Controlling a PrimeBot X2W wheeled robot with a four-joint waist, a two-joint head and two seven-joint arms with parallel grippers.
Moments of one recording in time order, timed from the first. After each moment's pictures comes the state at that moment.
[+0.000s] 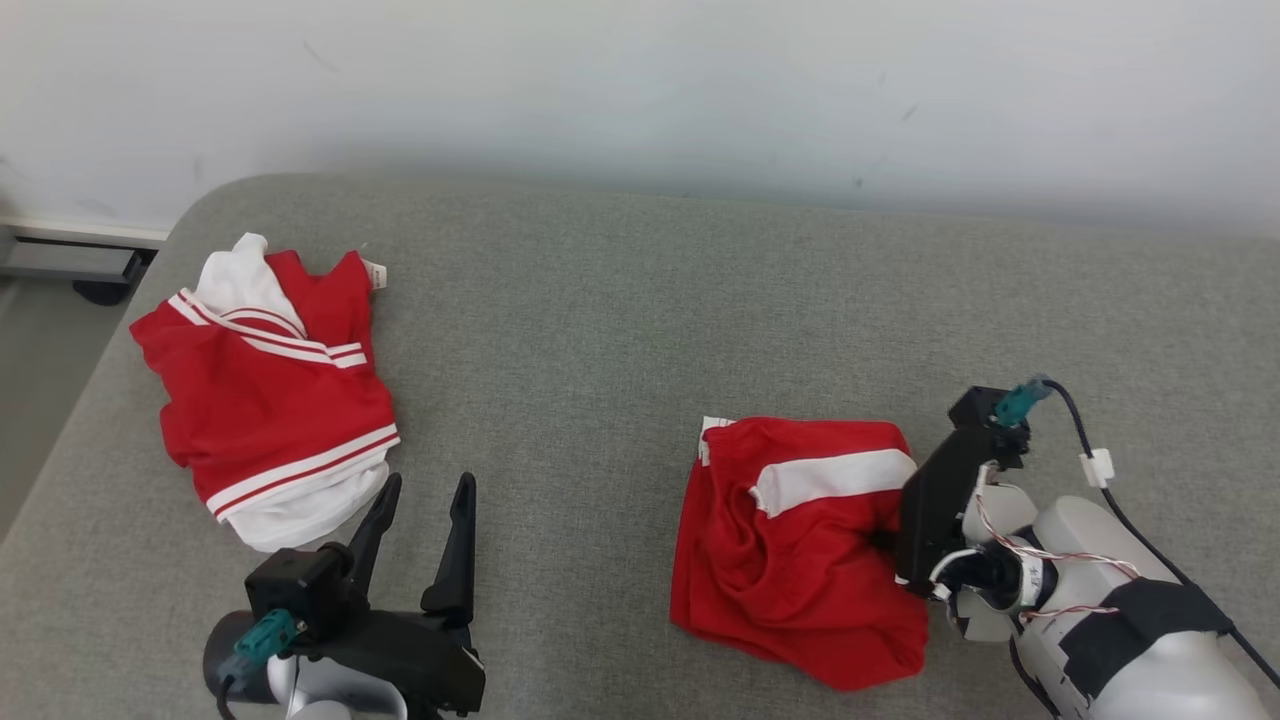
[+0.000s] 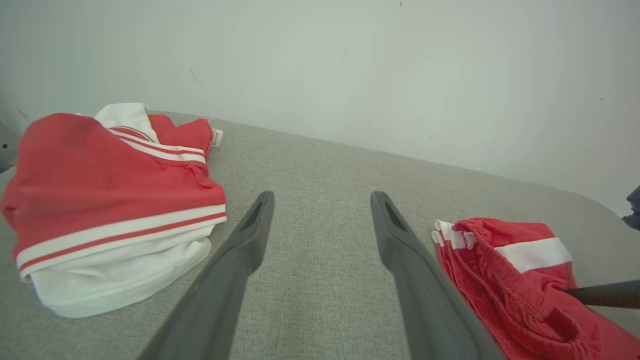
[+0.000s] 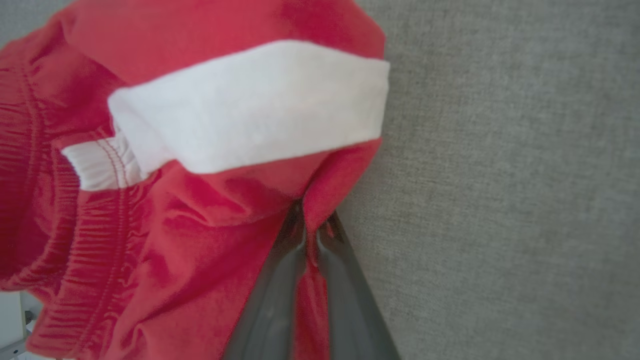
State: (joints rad) left arm -0.25 0.17 -0.49 0.30 -0.47 0.11 -0.23; right arm -0.57 -0.18 0.41 0.74 0.81 -0.08 0.70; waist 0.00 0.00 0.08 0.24
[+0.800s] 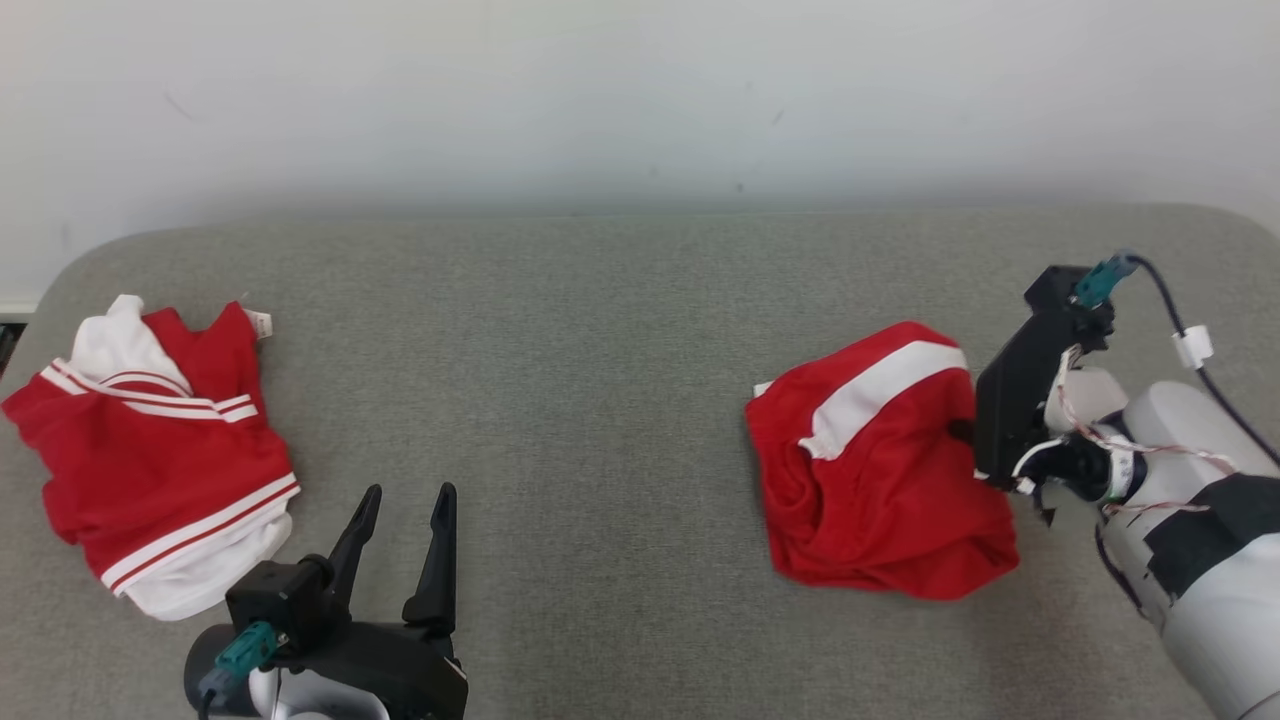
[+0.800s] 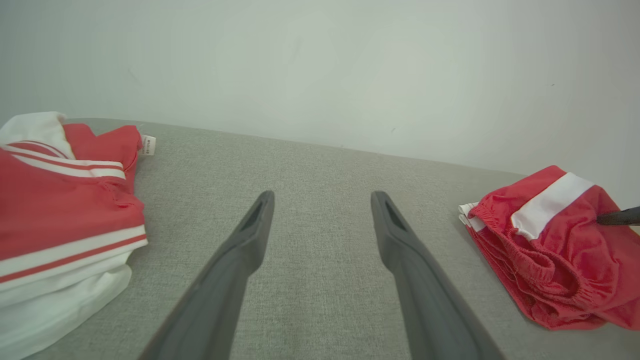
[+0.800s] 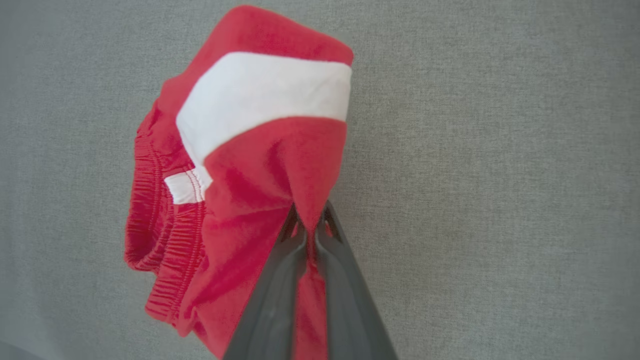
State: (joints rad) left arm -0.23 0.19 -0.47 0.30 -0.47 0.11 -0.24; right arm -0.73 -0.28 0.41 0.74 0.78 -0.03 0.76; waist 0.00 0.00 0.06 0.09
